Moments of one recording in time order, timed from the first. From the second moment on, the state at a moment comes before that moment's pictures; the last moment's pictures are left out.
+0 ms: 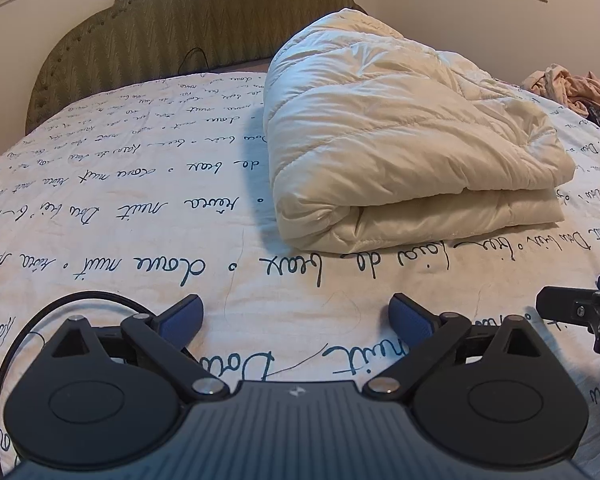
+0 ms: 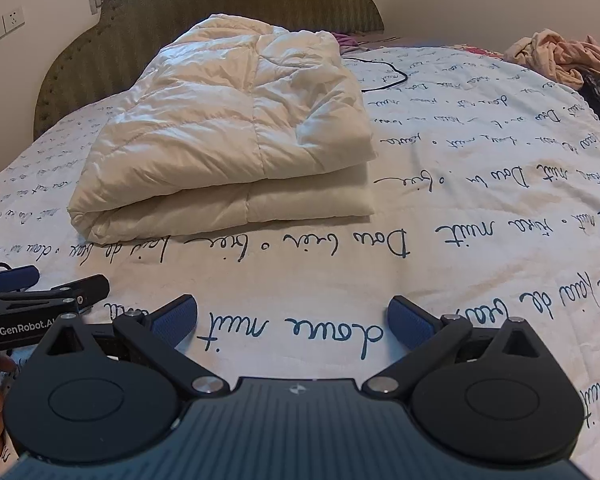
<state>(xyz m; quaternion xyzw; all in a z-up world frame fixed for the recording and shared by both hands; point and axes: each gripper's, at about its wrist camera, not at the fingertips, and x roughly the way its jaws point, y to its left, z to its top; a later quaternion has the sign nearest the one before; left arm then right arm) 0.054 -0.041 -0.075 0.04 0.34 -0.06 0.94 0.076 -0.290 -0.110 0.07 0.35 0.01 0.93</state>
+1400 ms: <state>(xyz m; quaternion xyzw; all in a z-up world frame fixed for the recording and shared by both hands) 0.052 -0.046 -0.082 0.05 0.33 -0.05 0.94 0.068 -0.280 -0.124 0.01 0.32 0.00 0.95</state>
